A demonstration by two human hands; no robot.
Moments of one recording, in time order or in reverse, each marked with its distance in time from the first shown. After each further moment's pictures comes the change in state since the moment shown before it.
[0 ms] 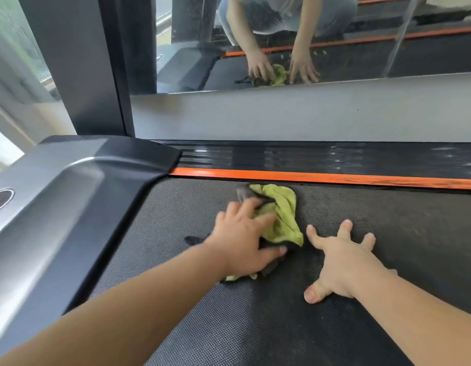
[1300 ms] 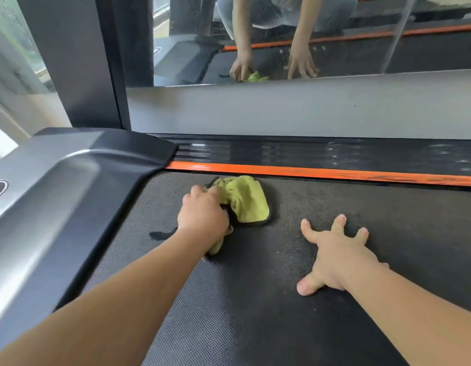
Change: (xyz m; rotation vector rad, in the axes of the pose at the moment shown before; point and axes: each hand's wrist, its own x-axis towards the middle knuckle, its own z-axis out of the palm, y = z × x) left_hand 0.018 -0.045 0.006 -0.109 0.099 -0.550; right_hand 0.002 0.001 0.002 -0.014 0.019 -0.016
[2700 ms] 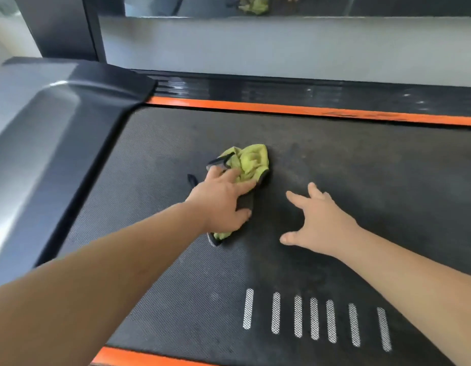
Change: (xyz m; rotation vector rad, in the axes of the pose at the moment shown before) left_hand -0.159 0.031 -0.011 0.109 -0.282 0.546; right_hand -0.103 0.080 0.065 0.036 0.138 -0.196
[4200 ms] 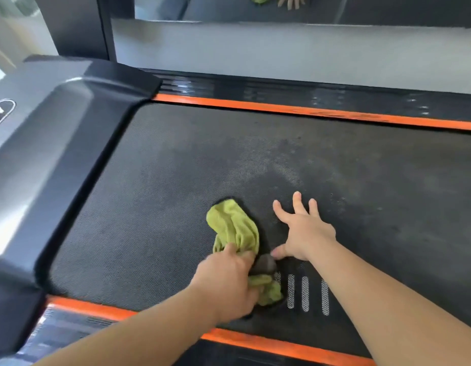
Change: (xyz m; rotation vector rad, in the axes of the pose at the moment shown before) left_hand -0.137 0.103 0.053 -0.093 -0.189 -0.087; right_hand -0.027 0.013 0.032 -0.205 -0.128 0.039
